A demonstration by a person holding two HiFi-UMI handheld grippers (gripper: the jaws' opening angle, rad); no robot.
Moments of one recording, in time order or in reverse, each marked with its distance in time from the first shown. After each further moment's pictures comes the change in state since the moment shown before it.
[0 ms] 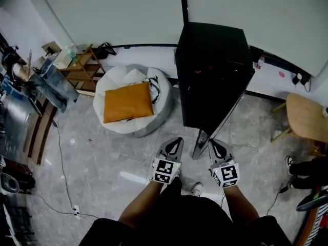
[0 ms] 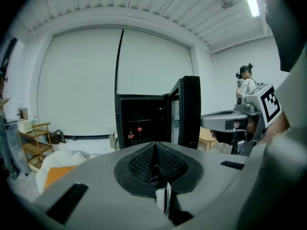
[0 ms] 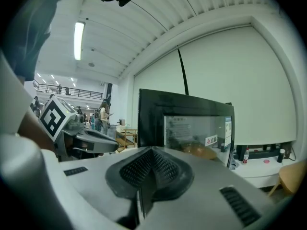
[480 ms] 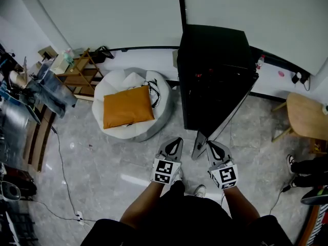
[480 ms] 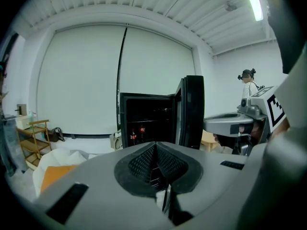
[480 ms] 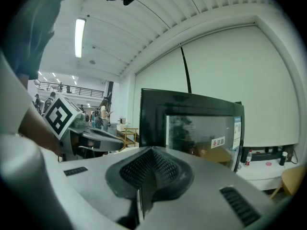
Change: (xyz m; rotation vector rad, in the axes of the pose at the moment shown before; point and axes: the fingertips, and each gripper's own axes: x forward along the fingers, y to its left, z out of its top) left arm 0.018 0.037 0.004 -0.025 -0.002 -0.011; right arm 0.036 0.011 0.004 -0.012 0.017 0.007
